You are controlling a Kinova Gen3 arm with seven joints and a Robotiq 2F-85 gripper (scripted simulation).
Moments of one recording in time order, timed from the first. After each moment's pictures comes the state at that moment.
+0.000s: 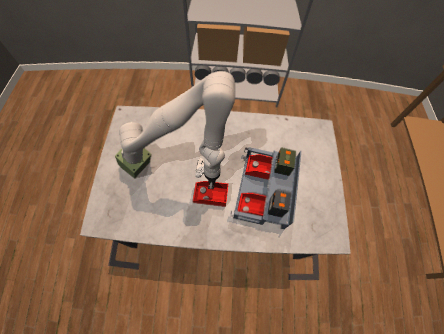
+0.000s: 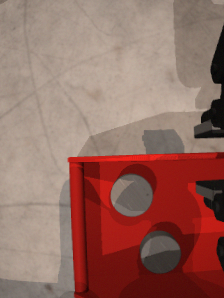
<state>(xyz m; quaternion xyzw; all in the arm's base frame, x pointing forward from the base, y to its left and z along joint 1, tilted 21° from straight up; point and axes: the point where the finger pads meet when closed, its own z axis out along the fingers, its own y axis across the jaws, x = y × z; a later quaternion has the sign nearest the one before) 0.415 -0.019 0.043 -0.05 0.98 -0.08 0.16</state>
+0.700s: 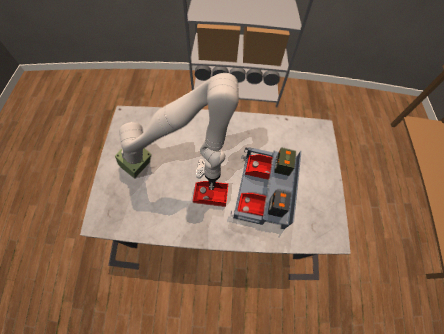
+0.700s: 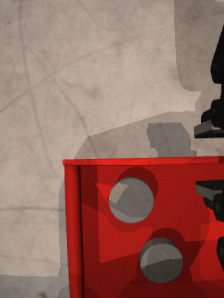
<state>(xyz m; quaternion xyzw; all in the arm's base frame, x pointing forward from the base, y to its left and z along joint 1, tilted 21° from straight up) 0.420 -0.019 0.030 -0.05 0.98 -0.08 0.16</state>
